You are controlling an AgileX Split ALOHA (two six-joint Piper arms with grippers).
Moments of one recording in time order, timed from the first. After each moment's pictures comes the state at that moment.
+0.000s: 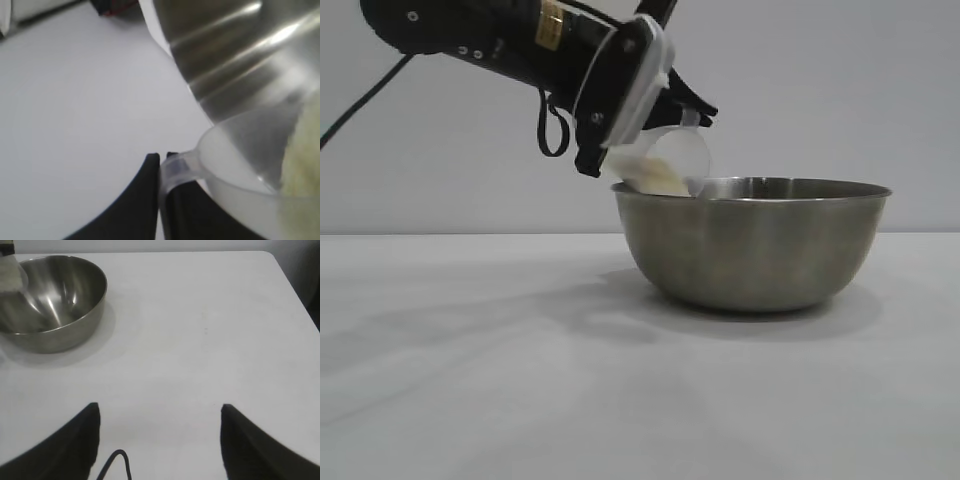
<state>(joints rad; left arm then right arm) -0.48 2.17 -1.28 0.98 -0.75 1.88 -0.08 -0.02 -0.49 0.13 1.15 -0.12</state>
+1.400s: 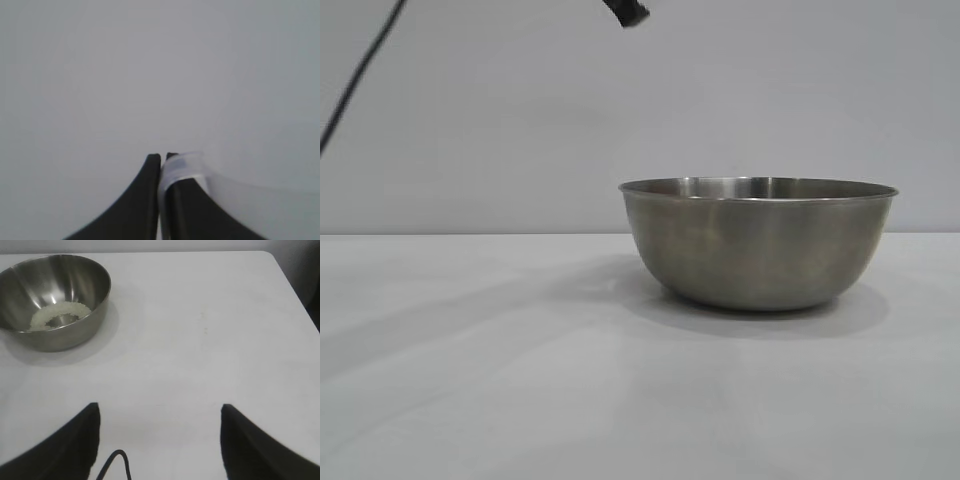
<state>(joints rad) -0.45 2.01 -1.33 -0.24 -0.79 0.77 -0.08 -0.02 -0.49 0.13 1.15 -0.12</state>
